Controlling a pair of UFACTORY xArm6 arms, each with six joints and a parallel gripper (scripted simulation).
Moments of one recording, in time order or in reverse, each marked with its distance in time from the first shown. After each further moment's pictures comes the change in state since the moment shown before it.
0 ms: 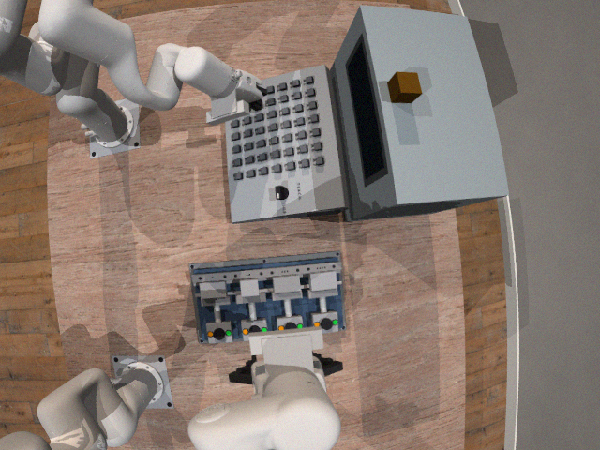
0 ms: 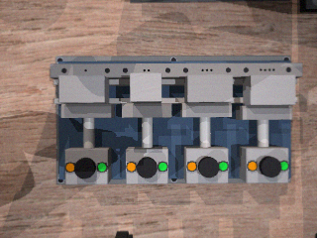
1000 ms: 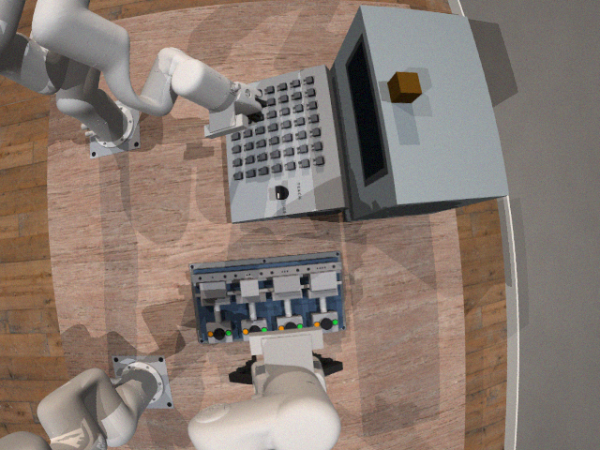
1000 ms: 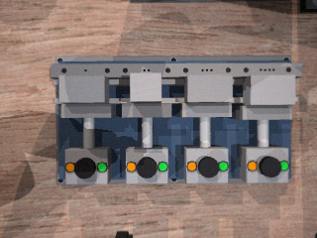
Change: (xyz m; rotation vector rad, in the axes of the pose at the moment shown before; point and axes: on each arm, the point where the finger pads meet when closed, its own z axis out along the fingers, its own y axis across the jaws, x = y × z) left arm 0.034 0.000 -0.009 -0.001 0.002 0.000; right arm 0.000 0.000 0.000 0.000 0.000 0.000
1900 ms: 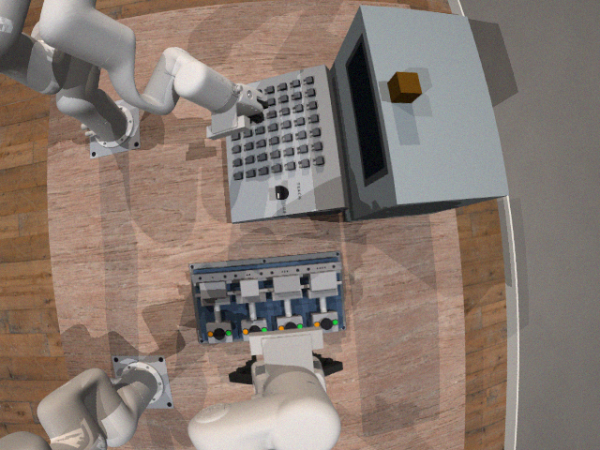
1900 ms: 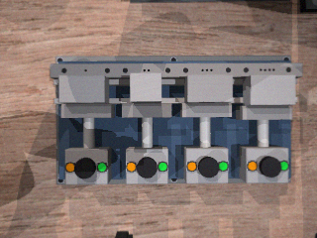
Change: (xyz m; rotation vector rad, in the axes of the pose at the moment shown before) left arm 0.000 0.000 0.008 0.002 -0.002 0.000; right arm 0.000 0.000 0.000 0.000 0.000 0.000
